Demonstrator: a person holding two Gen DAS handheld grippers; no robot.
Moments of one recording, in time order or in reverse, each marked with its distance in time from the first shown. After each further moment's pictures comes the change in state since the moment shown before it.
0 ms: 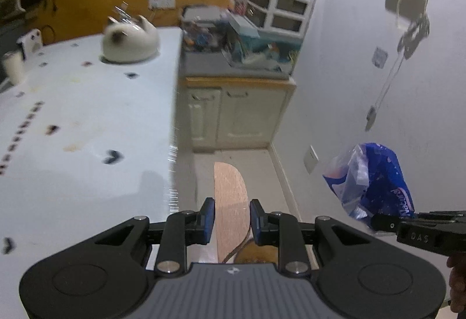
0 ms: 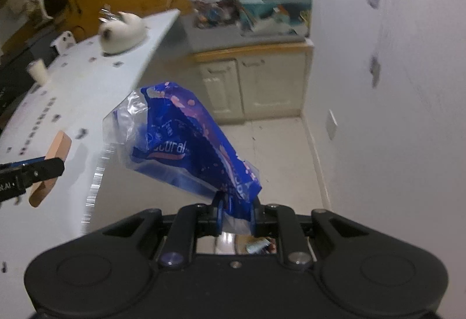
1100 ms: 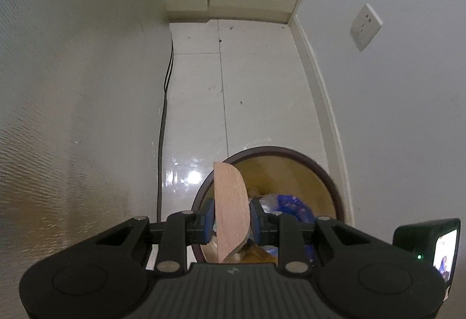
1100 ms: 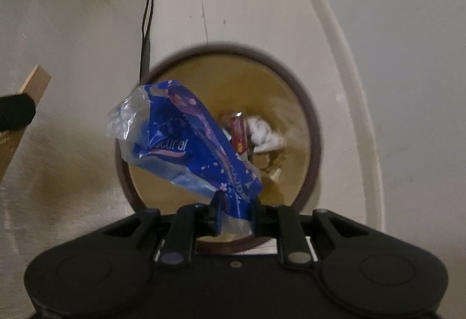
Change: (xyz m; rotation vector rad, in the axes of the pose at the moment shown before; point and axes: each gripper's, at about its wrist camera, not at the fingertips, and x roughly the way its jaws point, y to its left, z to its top) left arm 0.426 -0.058 -0.163 -0.066 0.412 0.064; right arm 0.462 -0.133 -0.187 0.145 0.550 -0.009
